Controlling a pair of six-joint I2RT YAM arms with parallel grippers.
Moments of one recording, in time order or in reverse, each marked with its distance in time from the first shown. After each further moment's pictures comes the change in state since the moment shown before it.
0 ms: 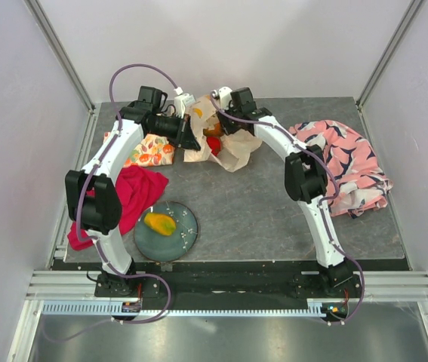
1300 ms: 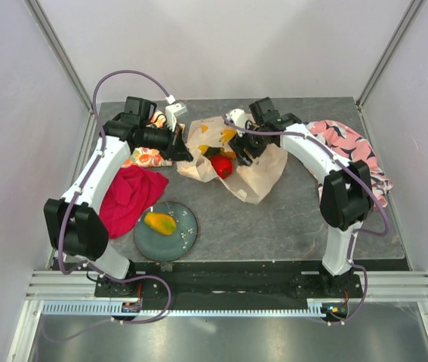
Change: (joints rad) left arm 0.013 -0.261 -0.202 -0.034 -0.008 0.118; right arm 0.006 -0.593 -0.595 -0.328 -0.117 -0.231
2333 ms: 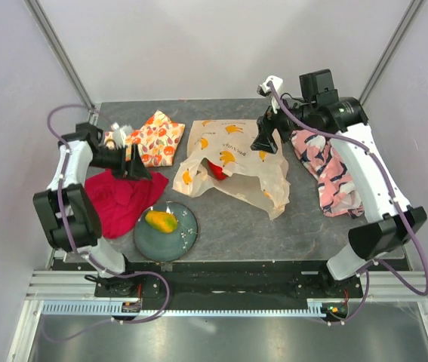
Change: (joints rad) left arm 0.465 0.124 -0.156 -0.297 -0.035 0.114; right arm -0.142 -0.292 0.203 -0.253 -0.380 -0.016
